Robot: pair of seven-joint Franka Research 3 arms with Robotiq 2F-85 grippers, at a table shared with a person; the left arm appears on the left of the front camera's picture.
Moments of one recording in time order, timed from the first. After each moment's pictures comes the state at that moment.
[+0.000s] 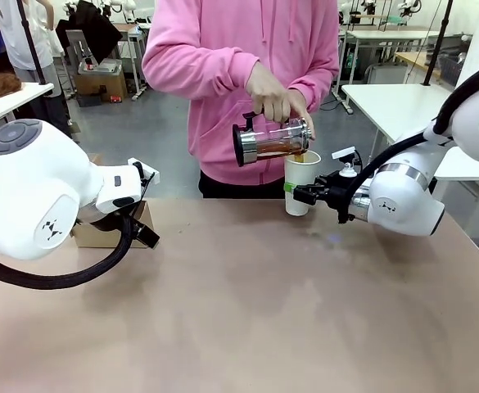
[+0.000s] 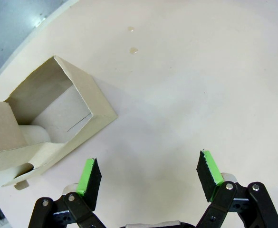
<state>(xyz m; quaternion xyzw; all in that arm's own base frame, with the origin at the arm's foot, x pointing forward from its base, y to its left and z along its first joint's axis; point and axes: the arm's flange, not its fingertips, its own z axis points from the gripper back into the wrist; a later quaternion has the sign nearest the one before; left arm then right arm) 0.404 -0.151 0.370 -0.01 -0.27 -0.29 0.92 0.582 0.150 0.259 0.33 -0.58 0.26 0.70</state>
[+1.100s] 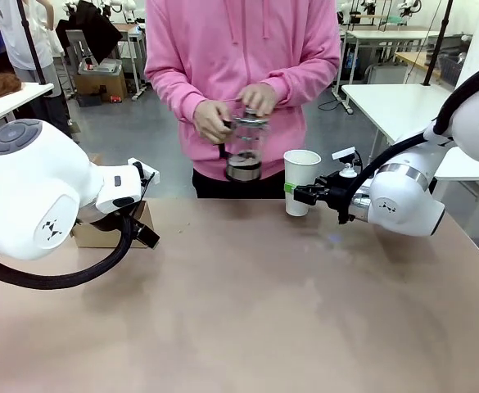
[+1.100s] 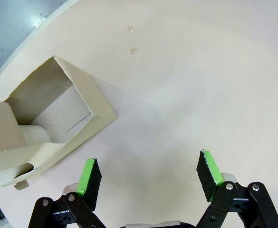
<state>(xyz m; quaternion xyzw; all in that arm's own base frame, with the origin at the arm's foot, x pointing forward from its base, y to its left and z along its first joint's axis) 0.404 -0.151 0.370 -0.01 -0.27 -0.29 0.92 0.582 0.150 0.259 0.33 -0.58 0.25 0.70</state>
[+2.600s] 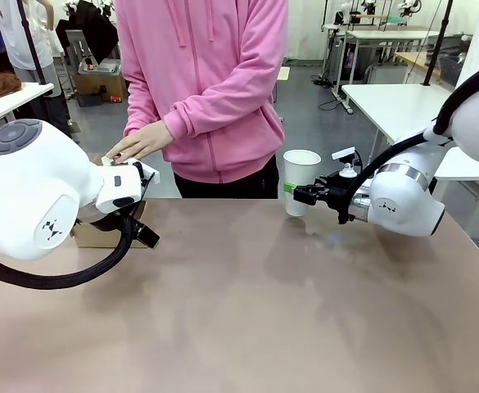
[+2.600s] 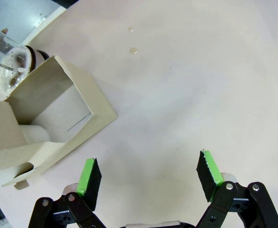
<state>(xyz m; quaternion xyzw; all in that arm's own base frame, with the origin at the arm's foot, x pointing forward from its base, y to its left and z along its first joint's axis) 0.404 -0.151 0.370 -0.01 -0.27 -0.29 0.92 0.581 0.150 0.259 0.33 -0.58 0.26 0.70</state>
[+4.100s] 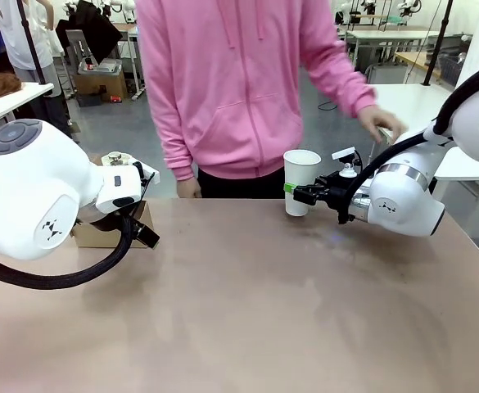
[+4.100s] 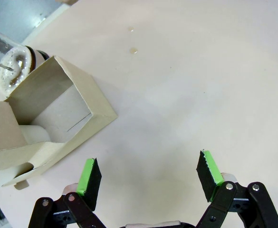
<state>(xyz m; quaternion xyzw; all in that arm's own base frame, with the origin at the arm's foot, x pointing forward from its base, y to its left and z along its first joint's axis) 0.404 -0.151 0.370 -0.01 -0.27 -0.29 0.92 0.581 0.150 0.259 0.33 -0.58 0.26 0.70</state>
